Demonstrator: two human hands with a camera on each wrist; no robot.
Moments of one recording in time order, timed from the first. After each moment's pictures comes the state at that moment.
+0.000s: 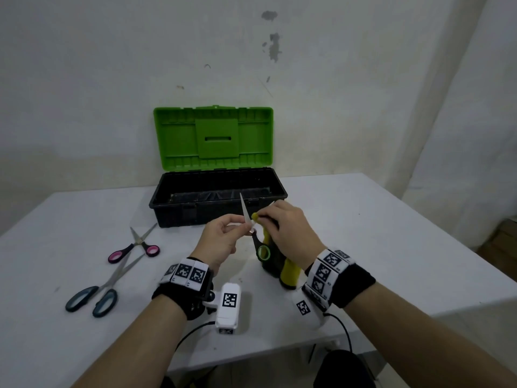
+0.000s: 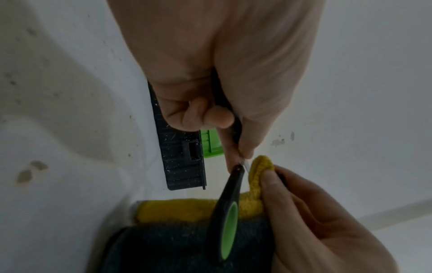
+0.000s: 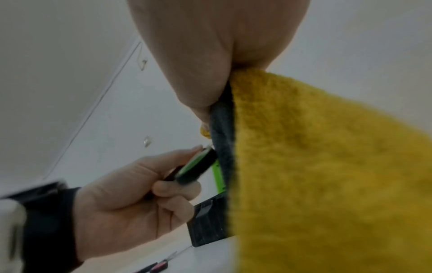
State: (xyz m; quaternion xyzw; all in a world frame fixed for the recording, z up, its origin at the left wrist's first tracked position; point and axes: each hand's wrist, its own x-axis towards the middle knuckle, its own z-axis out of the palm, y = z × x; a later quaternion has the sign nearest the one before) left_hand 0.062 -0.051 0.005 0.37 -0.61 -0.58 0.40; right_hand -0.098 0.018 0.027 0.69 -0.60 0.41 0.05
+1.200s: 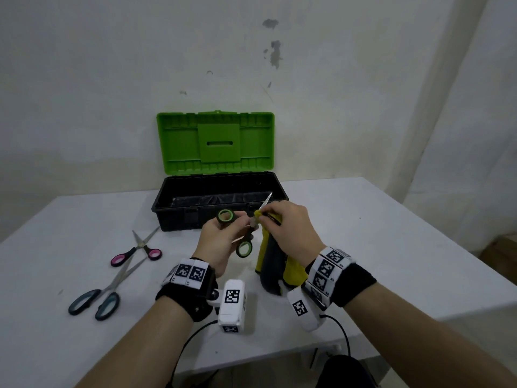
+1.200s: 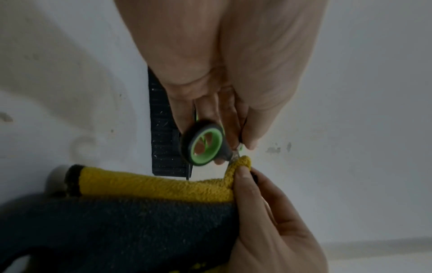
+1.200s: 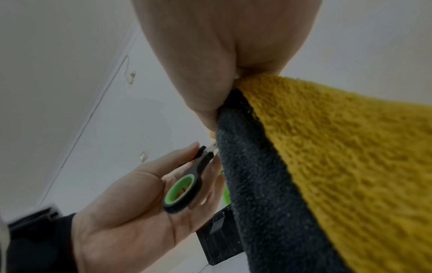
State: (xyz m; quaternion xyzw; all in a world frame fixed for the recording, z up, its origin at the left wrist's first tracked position) left_hand 0.056 -0.042 0.017 0.30 -0.47 -0.68 0.47; right_hand -0.092 0.022 0.049 0.66 -0.64 0.41 0.03
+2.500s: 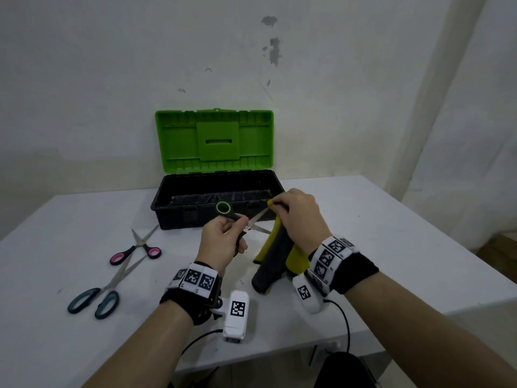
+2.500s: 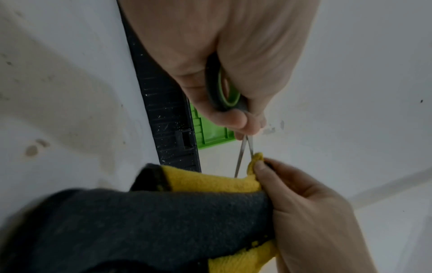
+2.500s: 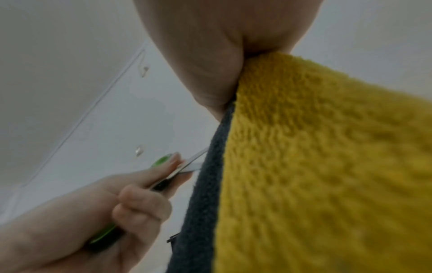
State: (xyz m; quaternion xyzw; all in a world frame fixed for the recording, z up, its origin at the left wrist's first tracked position) left_hand 0.055 -0.037 0.010 0.35 -0.57 -0.56 0.49; right_hand -0.111 0.012 0.055 0.63 -0.68 0.38 0.06
